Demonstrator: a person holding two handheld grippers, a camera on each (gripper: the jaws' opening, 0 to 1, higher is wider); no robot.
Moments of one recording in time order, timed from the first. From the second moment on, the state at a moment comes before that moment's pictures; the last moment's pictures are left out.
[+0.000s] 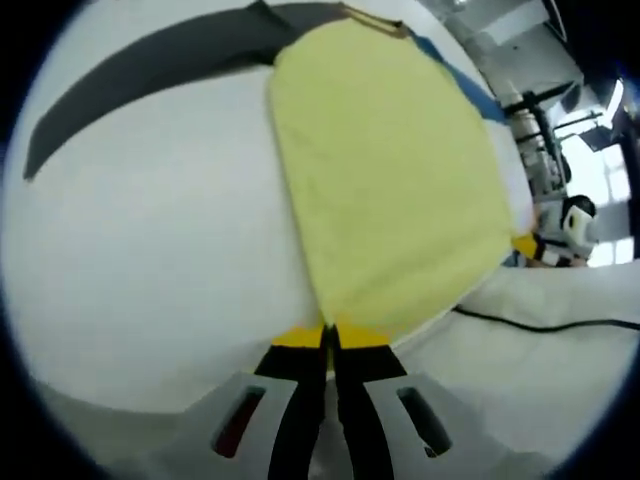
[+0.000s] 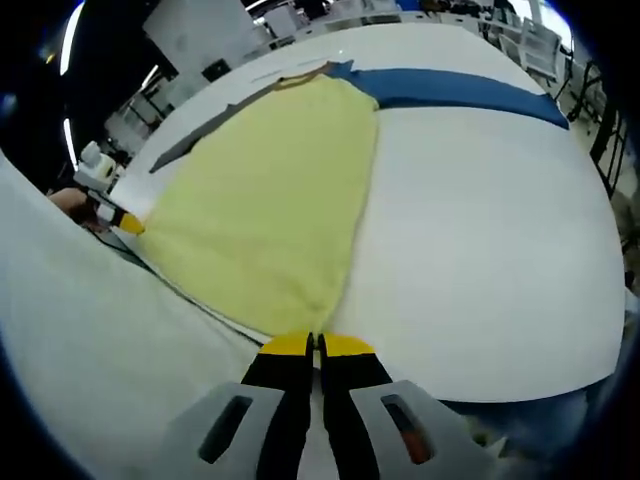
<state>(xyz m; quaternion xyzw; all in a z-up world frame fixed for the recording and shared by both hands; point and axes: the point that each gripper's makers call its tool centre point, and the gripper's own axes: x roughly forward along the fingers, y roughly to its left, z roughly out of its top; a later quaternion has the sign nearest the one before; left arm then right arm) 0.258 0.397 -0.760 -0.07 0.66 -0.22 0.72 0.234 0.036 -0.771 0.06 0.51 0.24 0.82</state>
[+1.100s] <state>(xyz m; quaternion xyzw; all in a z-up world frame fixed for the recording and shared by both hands) 0.253 0.395 -0.766 -0.04 0.67 -0.24 0.70 0.234 0.037 -0.771 0.03 0.51 0.25 0.82</state>
